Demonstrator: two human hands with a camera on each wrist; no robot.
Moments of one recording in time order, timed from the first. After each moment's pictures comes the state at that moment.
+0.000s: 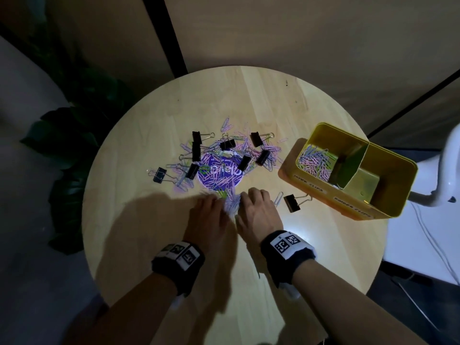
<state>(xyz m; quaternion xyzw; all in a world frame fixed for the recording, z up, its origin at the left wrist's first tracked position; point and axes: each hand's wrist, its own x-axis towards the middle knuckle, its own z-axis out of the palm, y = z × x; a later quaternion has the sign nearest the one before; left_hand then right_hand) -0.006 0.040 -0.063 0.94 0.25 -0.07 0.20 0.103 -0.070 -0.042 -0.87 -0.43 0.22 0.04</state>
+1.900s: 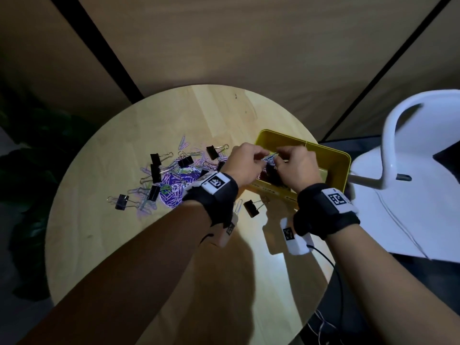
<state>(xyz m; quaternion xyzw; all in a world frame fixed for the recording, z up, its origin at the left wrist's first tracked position) 0.211 -0.018 0.020 0.86 0.20 -0.07 0.47 0.260 -0.147 0.032 -0.93 -0.11 0.17 0.31</state>
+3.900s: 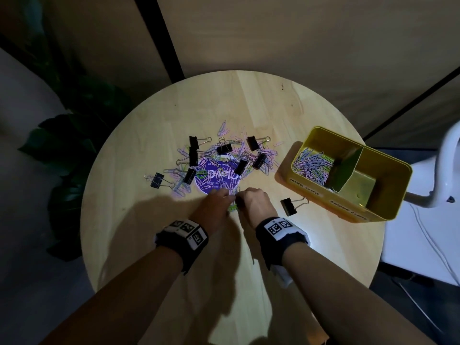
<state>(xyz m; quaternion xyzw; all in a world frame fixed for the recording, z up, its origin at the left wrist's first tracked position) 0.044 0.060 -0.055 0.95 0.15 -0.17 0.23 0.134 -0.048 -0.051 -0.87 -0.39 0.29 0.13</state>
